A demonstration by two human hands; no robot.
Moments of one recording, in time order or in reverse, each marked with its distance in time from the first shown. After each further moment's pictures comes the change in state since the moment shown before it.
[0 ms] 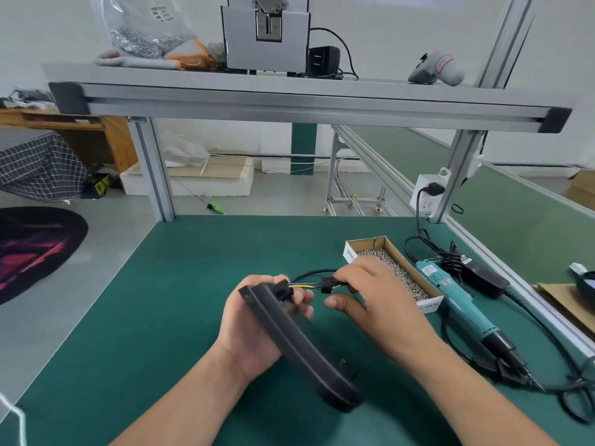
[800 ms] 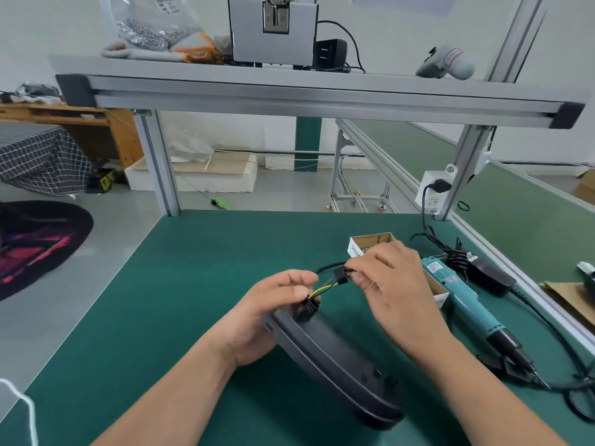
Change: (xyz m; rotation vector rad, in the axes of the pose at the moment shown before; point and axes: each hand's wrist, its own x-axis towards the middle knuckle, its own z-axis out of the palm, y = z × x) left_hand -0.004 0.012 -0.006 0.453 -0.126 -0.027; right_hand 0.000 0.014 -0.003 -0.134 0.205 -0.095
